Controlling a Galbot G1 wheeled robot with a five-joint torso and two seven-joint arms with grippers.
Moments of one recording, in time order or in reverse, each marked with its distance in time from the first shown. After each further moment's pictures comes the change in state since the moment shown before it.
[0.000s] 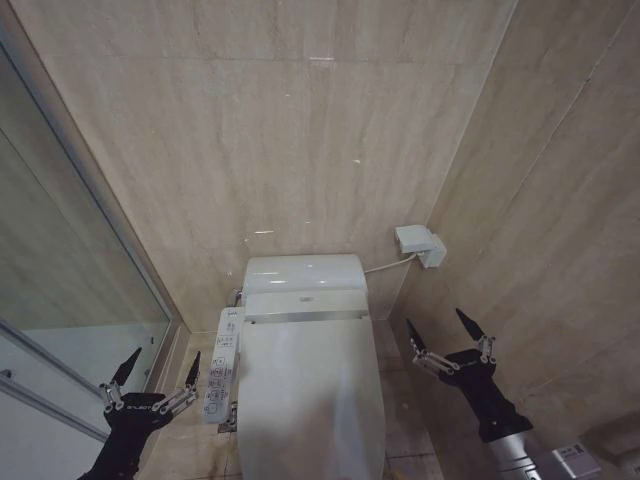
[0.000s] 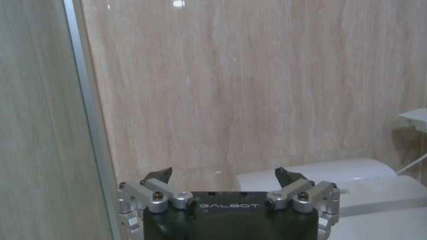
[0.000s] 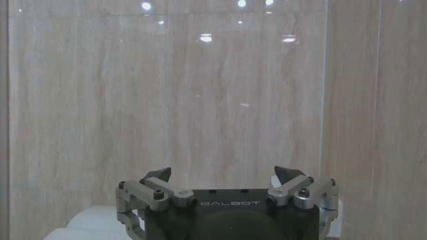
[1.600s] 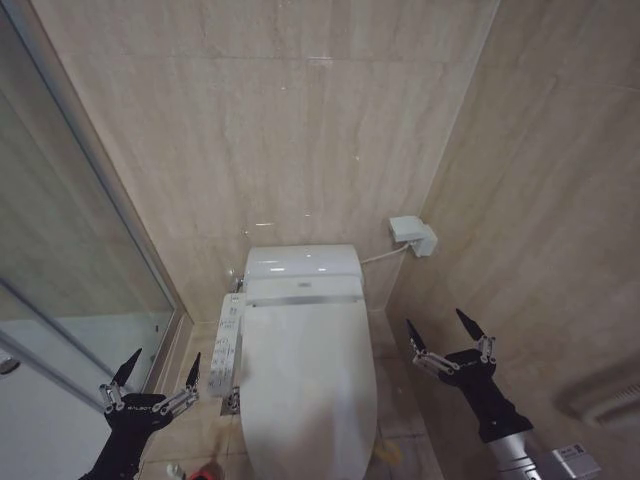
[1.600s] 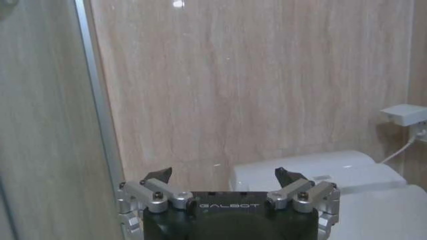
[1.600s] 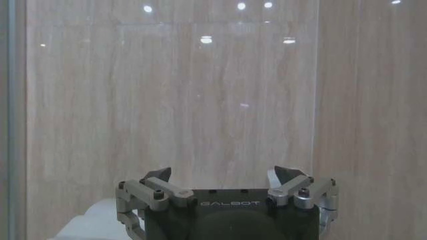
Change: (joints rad) left arm 0.000 0.000 0.001 0.001 0.002 0.002 -0.002; right arm 0.000 0.000 0.000 0.000 0.000 0.000 0.000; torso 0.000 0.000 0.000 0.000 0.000
